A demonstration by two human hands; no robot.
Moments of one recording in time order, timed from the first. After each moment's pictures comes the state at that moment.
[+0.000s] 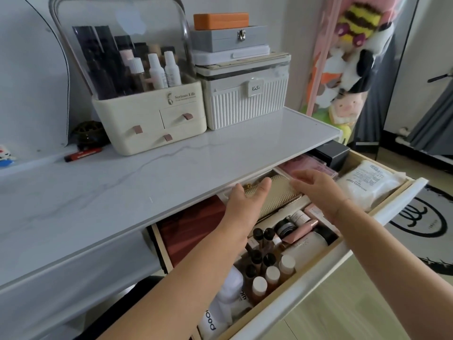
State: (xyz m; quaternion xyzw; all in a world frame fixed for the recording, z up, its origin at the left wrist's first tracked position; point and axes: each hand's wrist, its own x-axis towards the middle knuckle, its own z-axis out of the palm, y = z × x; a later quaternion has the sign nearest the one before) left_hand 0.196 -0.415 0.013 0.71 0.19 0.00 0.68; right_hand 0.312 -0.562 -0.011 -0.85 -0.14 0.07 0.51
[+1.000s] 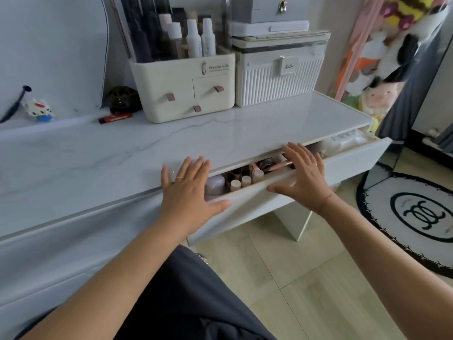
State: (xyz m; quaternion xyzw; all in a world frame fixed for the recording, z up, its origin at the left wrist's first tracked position) left_hand 0.114 -0.299 -0.017 0.98 0.16 0.11 0.03; right_hand 0.286 -0.510 -0.039 -0.89 -0.36 -0.10 0.26
